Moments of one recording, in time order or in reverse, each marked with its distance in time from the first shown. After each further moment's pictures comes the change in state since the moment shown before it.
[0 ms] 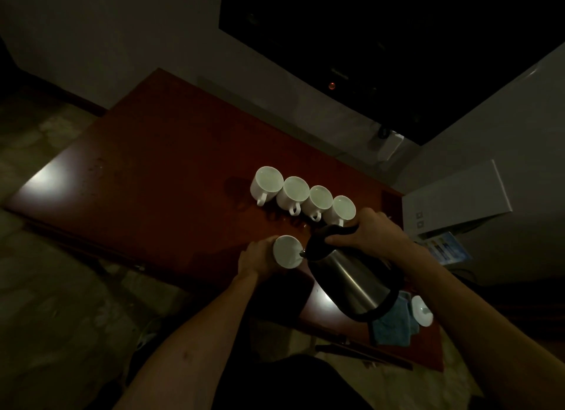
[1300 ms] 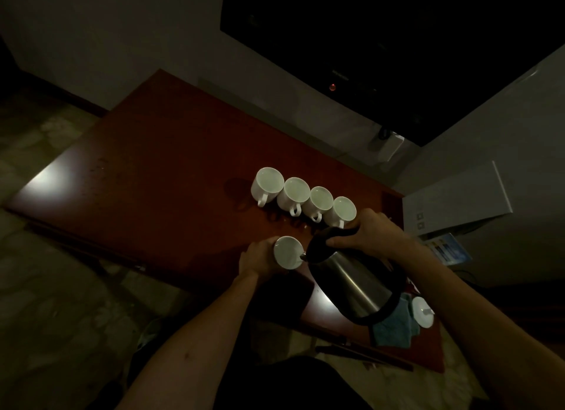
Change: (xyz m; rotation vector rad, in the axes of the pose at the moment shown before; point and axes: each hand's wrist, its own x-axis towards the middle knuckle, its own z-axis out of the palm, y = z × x) left_hand -0.001 0.003 -0.001 0.003 0.003 0.005; right_hand -0.002 -0.005 -0.003 0.018 -0.064 -0.005
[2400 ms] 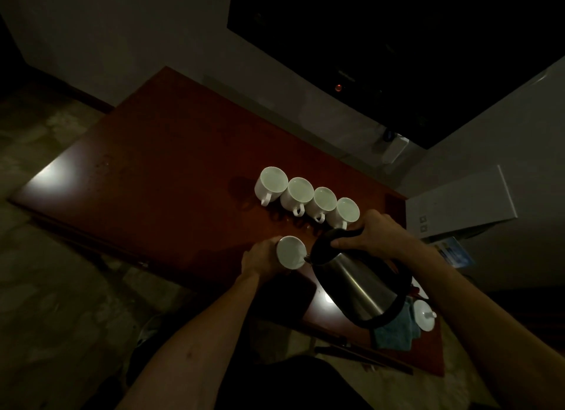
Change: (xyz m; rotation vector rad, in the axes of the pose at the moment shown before) left_hand -0.002 0.003 -0.002 0.007 -0.006 -0.011; right_hand 0.010 0.009 -0.001 0.003 -0.044 0.046
